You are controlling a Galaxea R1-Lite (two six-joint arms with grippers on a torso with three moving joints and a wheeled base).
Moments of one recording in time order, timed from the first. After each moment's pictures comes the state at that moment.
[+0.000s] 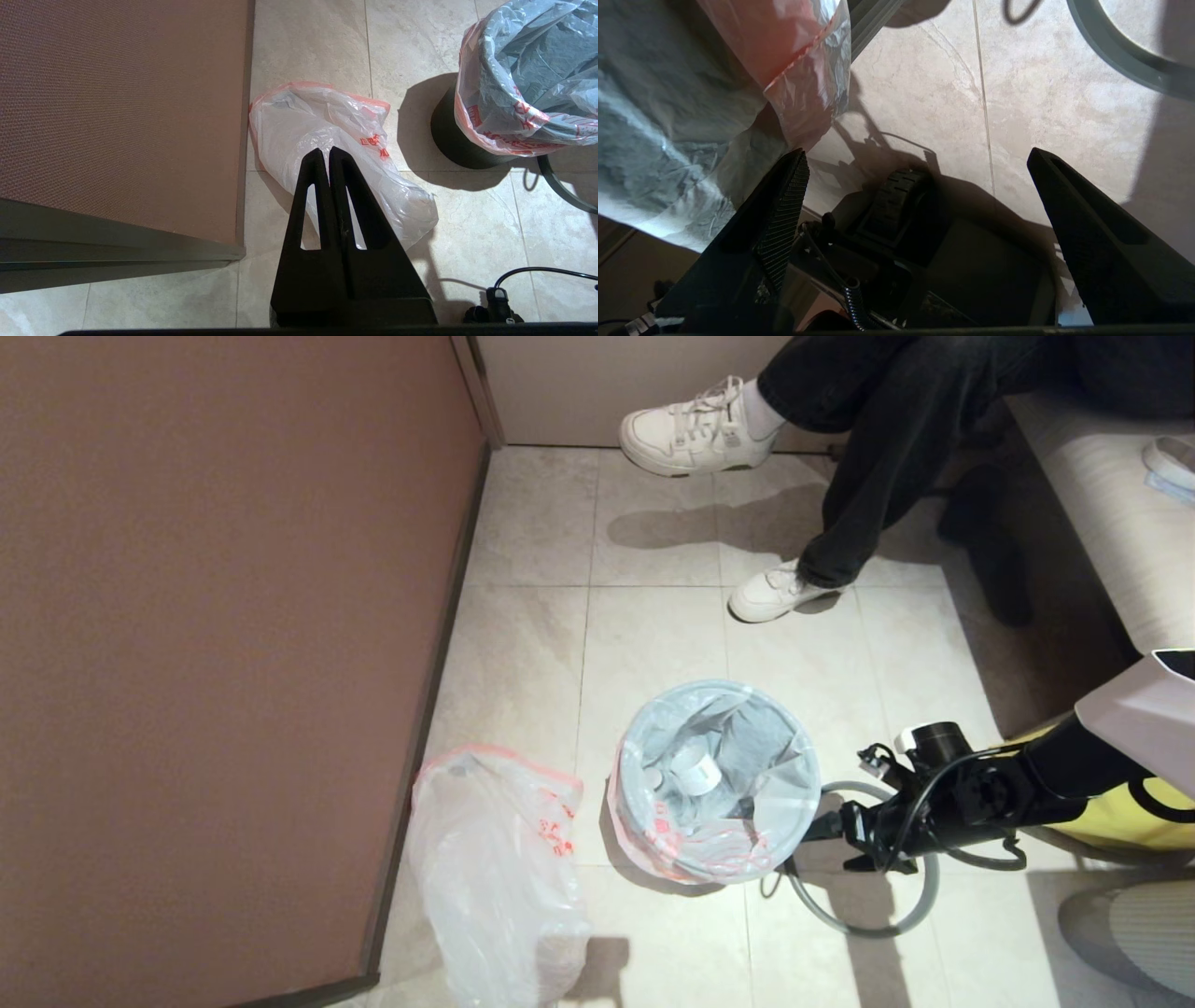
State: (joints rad) left arm 0.00 0.00 0.00 0.00 0.00 0.00; right arm 0.06 2.28 -1.17 -0.07 0.54 0.32
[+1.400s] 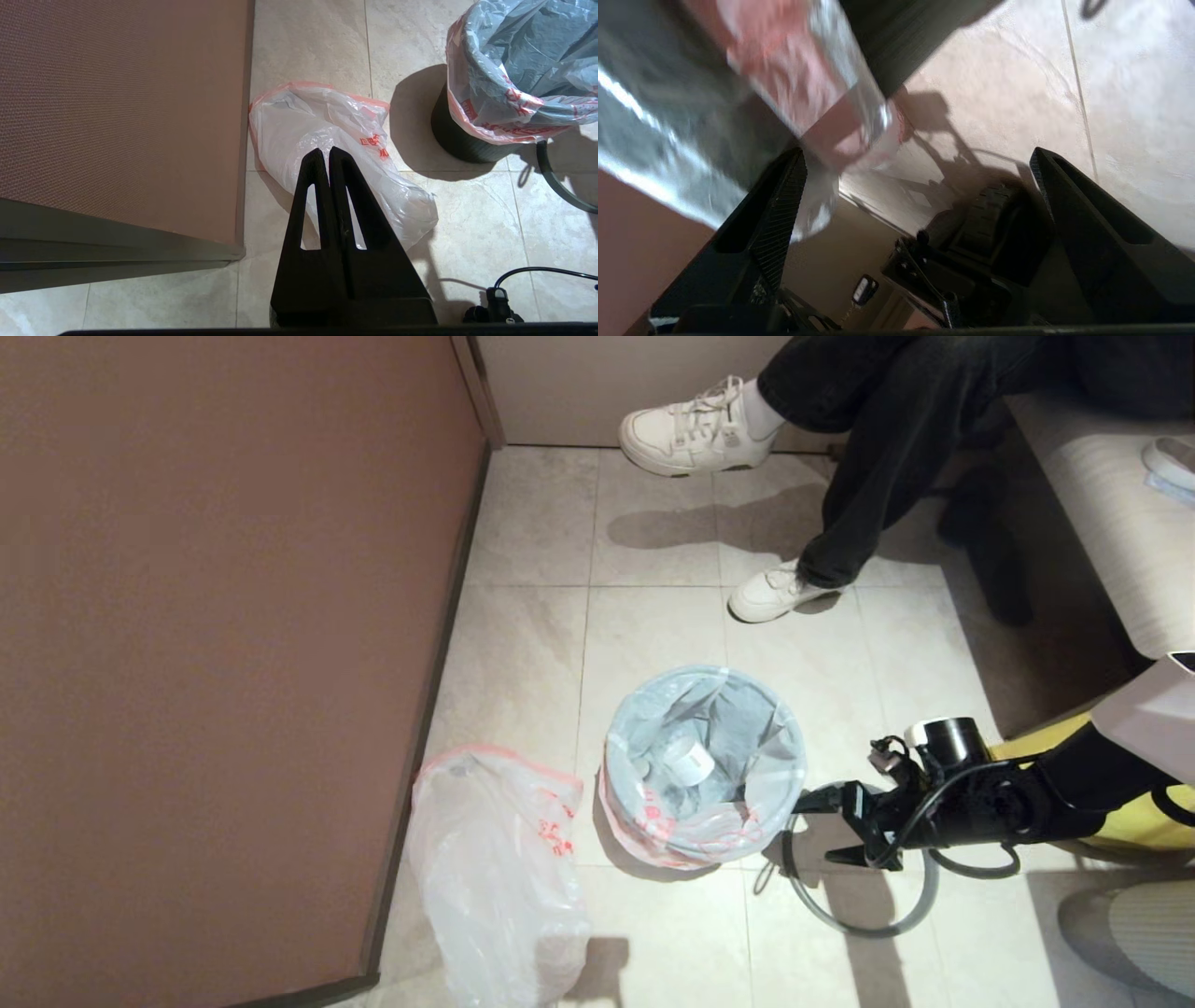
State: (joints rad) left arm 0.00 0.00 0.00 0.00 0.00 0.00; right arm 0.08 2.24 -1.07 -0.31 0.67 0.64
